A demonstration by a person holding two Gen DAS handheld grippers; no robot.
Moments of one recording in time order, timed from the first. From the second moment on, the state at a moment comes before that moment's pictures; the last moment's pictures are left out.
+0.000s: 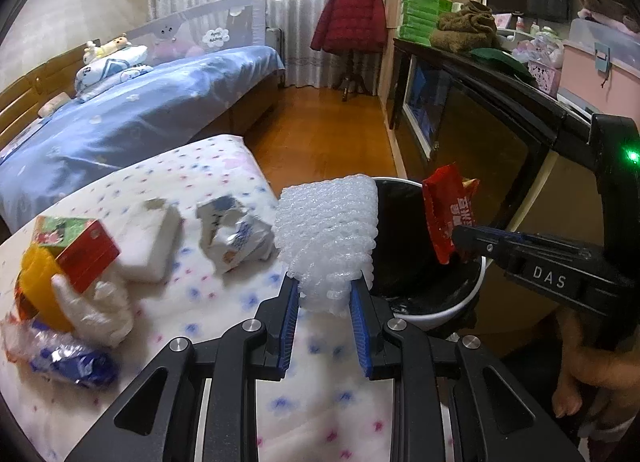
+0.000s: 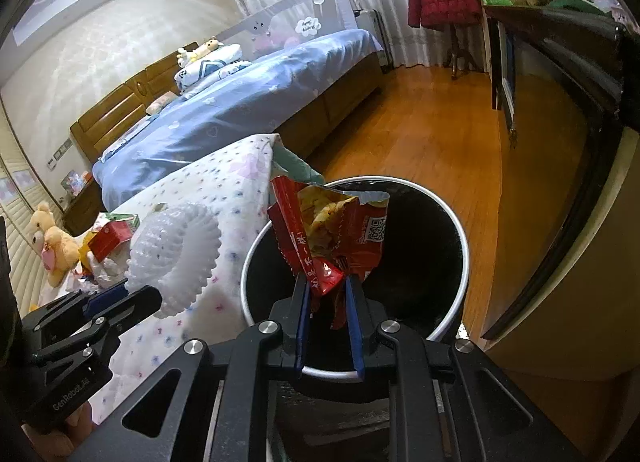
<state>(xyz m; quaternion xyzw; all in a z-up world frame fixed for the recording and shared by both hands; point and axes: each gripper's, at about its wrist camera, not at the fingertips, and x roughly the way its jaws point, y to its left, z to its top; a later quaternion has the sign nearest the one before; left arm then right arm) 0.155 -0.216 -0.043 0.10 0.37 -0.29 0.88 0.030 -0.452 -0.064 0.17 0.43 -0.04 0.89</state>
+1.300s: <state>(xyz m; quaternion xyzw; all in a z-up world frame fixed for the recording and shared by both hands) 0.130 -0.183 -0.058 0.05 0.38 -0.24 0.89 0.030 -0.451 -0.069 0.22 0.42 -0.04 0.88</state>
